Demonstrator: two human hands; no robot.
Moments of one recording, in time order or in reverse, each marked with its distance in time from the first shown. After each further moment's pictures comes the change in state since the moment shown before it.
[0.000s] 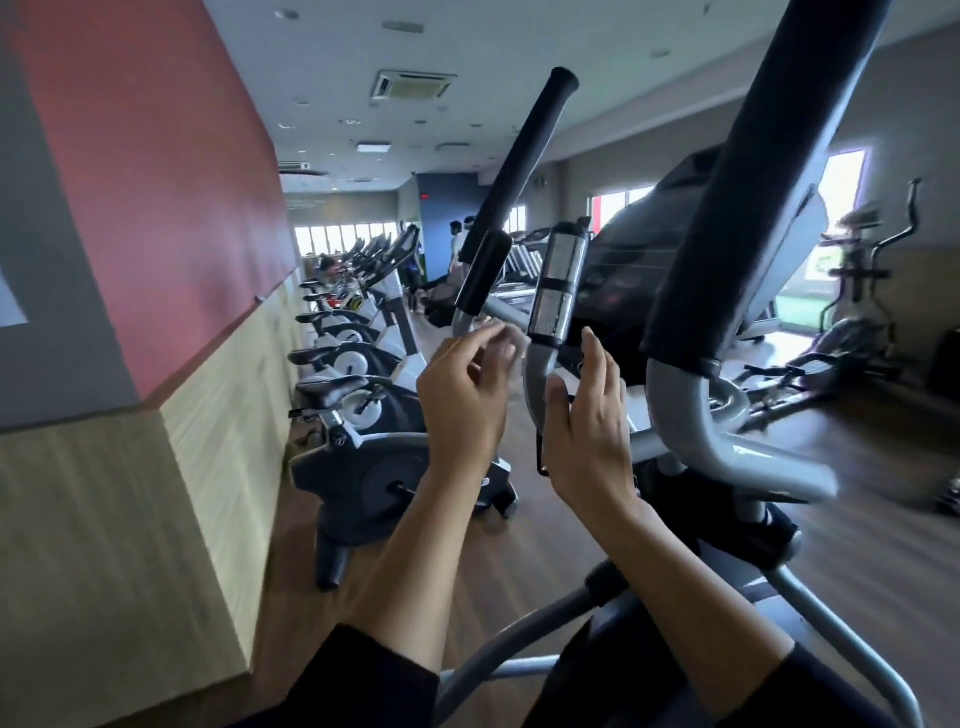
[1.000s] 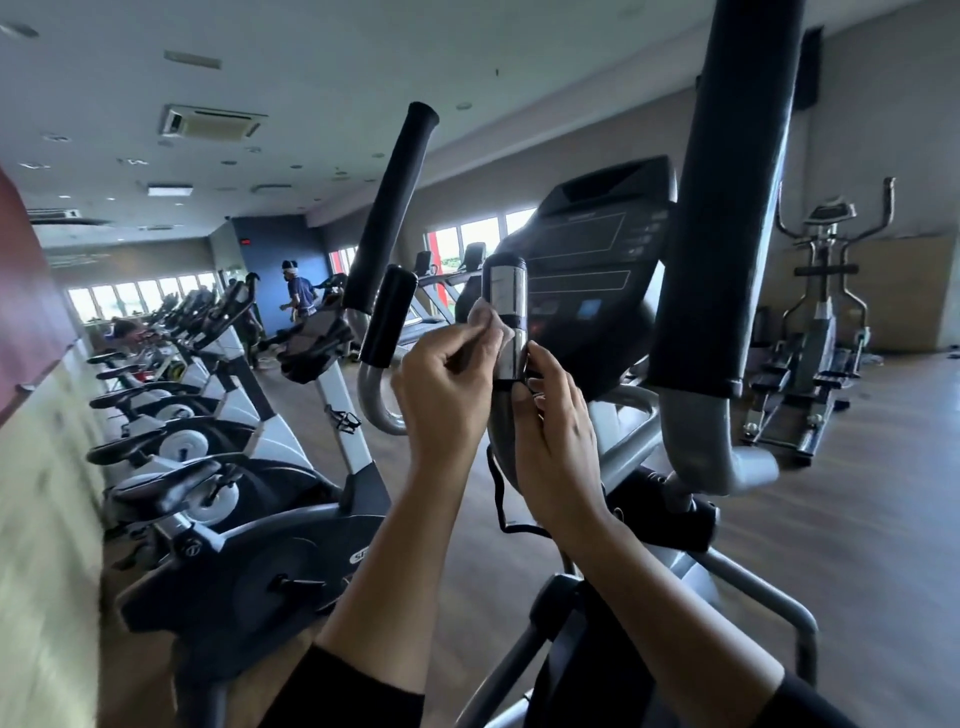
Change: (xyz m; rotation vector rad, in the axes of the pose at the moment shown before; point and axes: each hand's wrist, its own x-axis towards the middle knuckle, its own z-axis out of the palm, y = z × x) left_hand 0.061 -0.013 0.044 -0.475 -0.182 -0.037; right_hand 0.031 0.004 0.033 -0.063 0.207 0.079
